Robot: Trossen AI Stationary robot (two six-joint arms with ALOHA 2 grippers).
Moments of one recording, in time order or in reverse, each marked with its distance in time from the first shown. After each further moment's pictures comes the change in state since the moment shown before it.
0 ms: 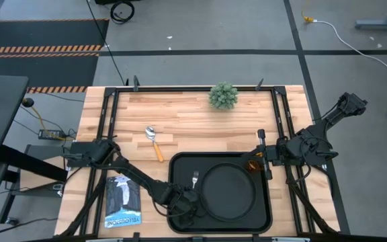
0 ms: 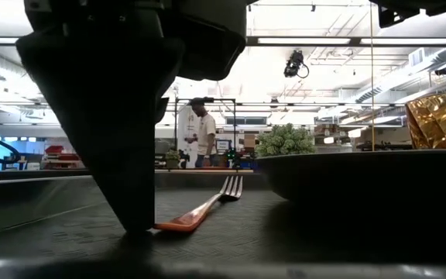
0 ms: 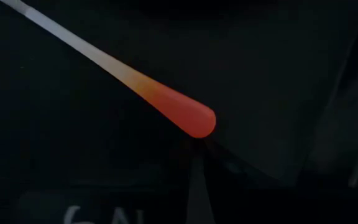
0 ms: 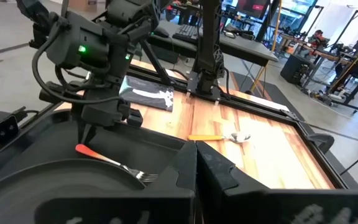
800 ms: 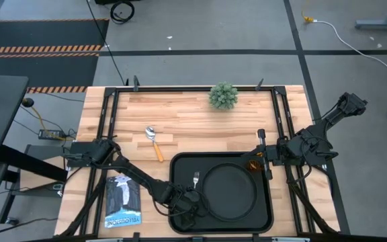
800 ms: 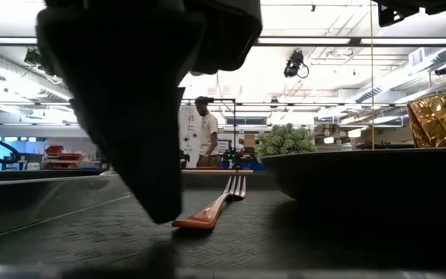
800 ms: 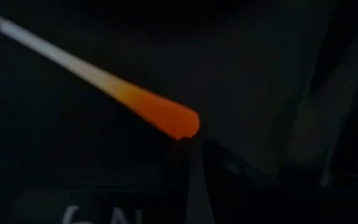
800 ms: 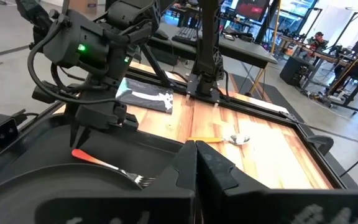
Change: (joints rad) left arm 0.005 -0.008 0.006 0.060 0.020 0.012; right arm 0.000 0.000 0.000 0.012 0.000 -0.005
